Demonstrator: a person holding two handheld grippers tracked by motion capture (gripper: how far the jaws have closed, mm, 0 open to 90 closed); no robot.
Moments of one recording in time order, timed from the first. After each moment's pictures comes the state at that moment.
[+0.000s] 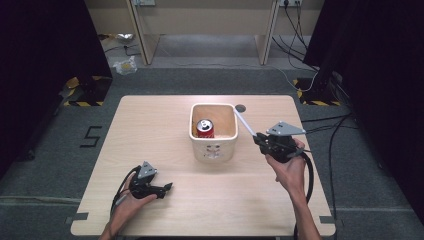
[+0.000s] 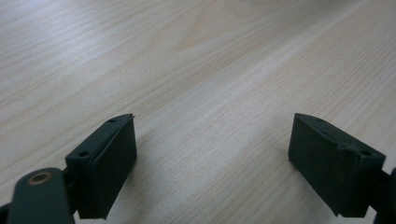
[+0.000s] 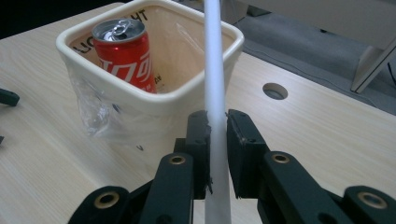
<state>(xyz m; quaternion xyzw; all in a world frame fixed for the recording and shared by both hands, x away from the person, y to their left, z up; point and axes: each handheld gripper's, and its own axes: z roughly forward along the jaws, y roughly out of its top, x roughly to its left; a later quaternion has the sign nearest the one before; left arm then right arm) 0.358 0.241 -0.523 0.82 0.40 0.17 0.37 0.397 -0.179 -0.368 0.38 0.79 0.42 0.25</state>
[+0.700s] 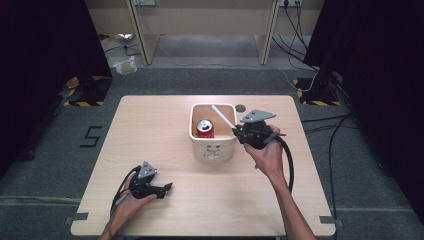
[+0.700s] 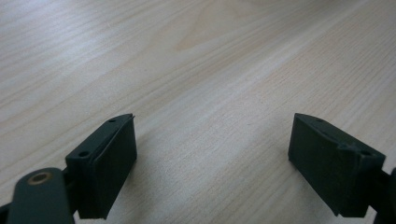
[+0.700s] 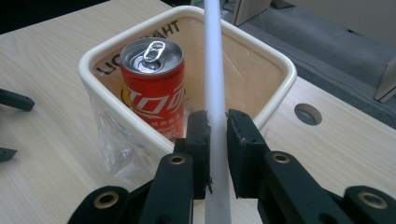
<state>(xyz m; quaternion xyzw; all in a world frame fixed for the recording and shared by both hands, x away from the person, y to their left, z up) 0.358 0.241 -0.523 0.82 0.40 0.17 0.37 0.430 -0.122 -0.357 0.34 0.82 0.39 0.23</state>
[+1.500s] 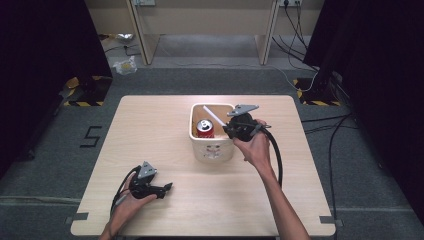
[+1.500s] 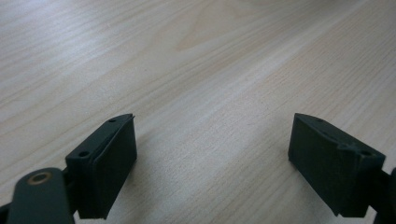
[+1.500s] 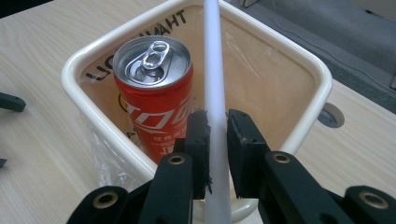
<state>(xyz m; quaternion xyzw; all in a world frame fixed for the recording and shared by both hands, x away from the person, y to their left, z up) 0.358 0.241 -0.523 0.82 0.40 0.17 0.37 0.457 -0.094 -0.365 0.35 0.84 0.36 0.21</state>
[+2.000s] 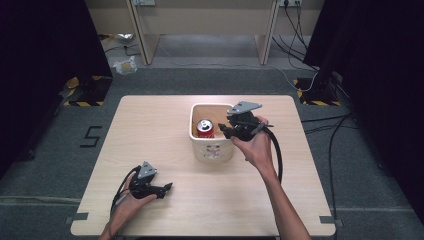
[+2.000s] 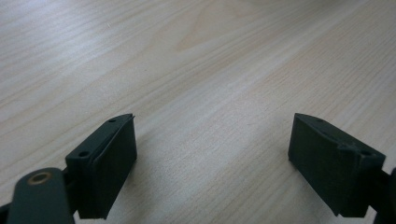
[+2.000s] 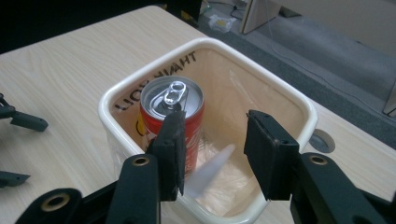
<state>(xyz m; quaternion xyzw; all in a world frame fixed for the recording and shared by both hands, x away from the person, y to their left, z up) 0.358 0.241 -0.523 0.82 0.40 0.17 0.37 0.441 -0.093 -0.339 0.32 0.83 0.40 0.23</state>
